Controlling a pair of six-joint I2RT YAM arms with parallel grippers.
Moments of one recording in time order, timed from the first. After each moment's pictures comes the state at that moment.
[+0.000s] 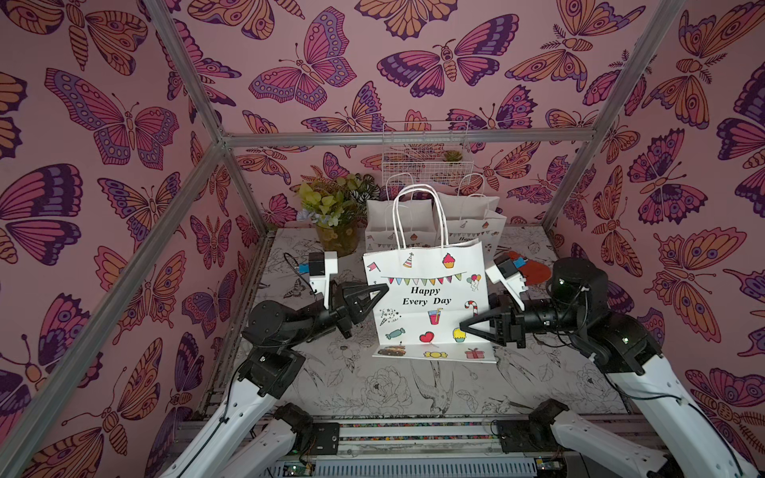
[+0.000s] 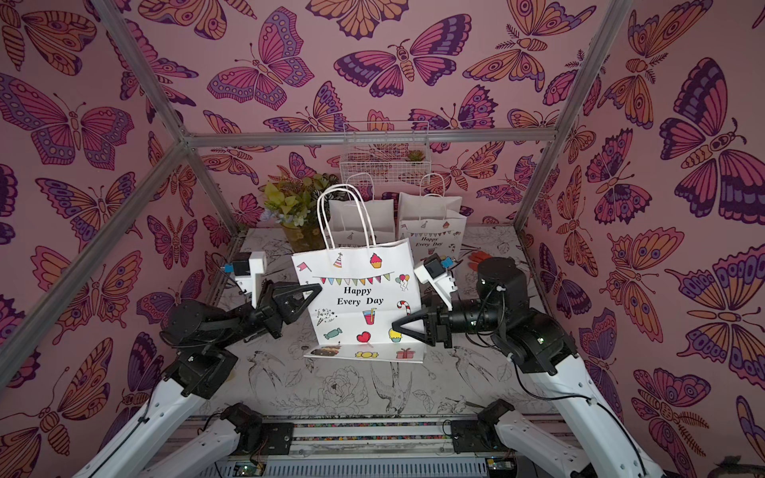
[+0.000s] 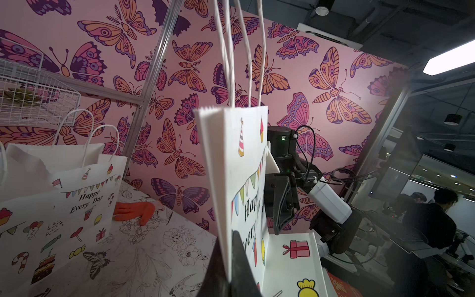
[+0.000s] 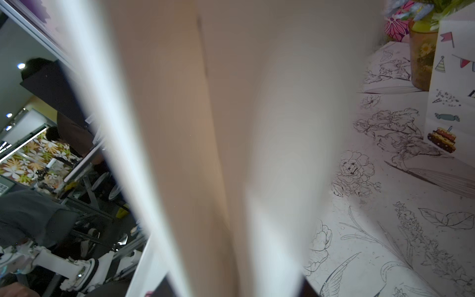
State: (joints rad) left arm -0.52 0.75 0.81 0.31 0.71 -0.64; right arm 0.53 0.90 1.22 -0.68 -0.95 0.30
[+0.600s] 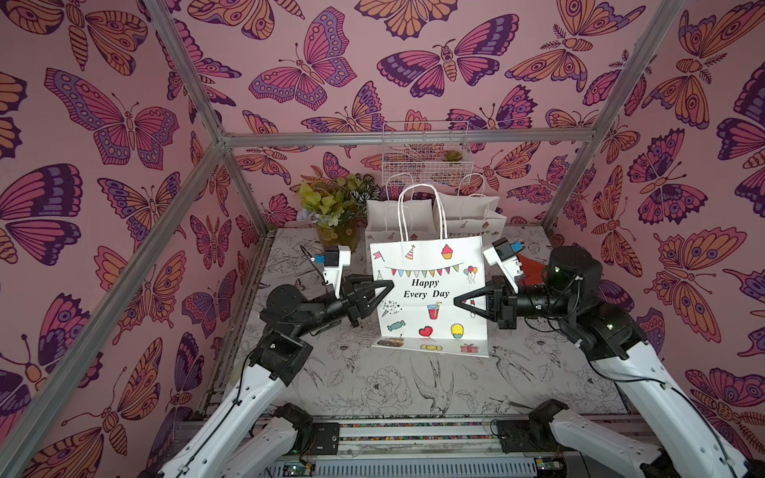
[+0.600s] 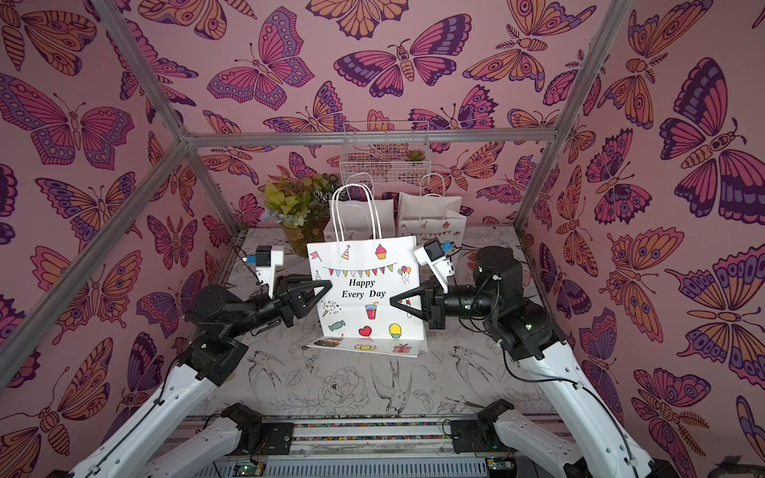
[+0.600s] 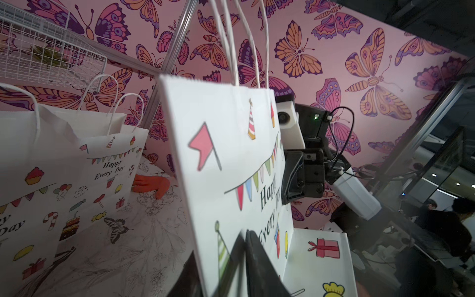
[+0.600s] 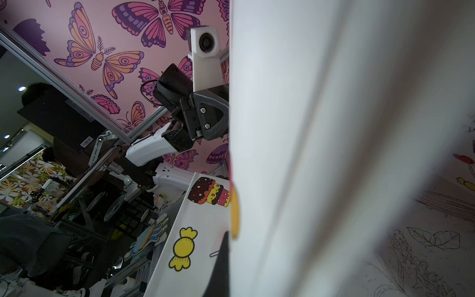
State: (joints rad) left arm -0.47 0.84 0.80 0.25 0.74 -0.61; right arm 0.48 0.95 1.21 -0.50 -0.96 0.40
